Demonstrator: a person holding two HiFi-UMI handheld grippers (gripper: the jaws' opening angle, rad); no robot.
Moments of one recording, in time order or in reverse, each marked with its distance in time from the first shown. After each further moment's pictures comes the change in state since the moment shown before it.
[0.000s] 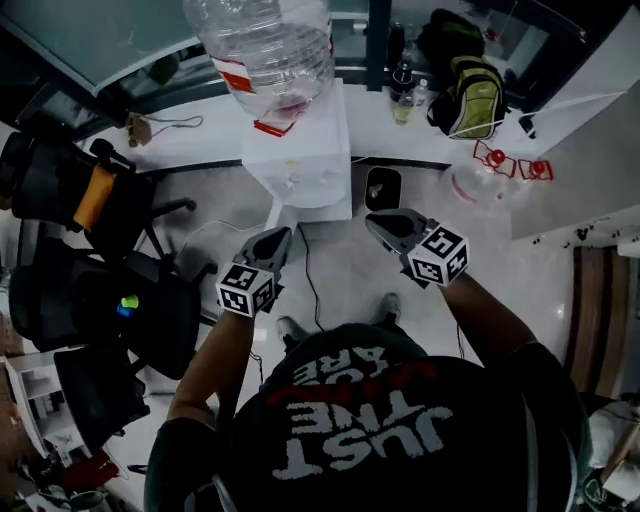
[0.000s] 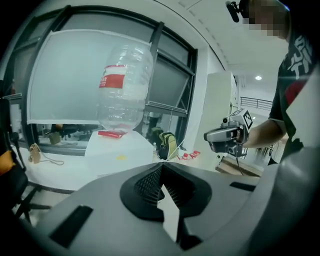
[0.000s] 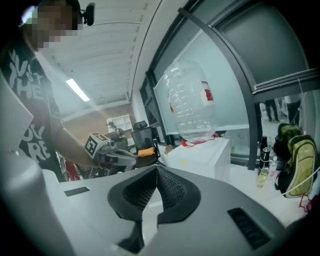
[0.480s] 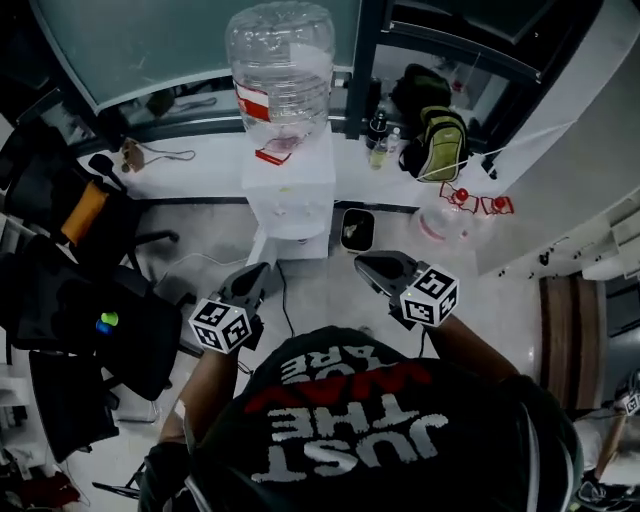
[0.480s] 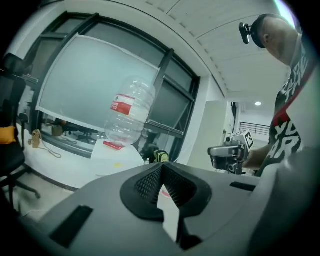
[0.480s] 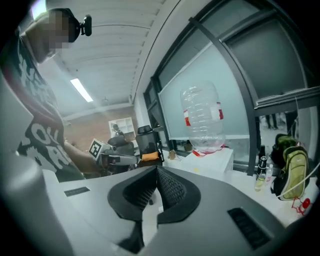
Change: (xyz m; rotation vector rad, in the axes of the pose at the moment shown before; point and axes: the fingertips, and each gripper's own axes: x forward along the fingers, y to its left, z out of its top) left arm -0.122 -0.039 0.031 -0.167 -0.212 -0.021; right arm -0.054 0.120 0.040 -0.030 -0.043 -0.016
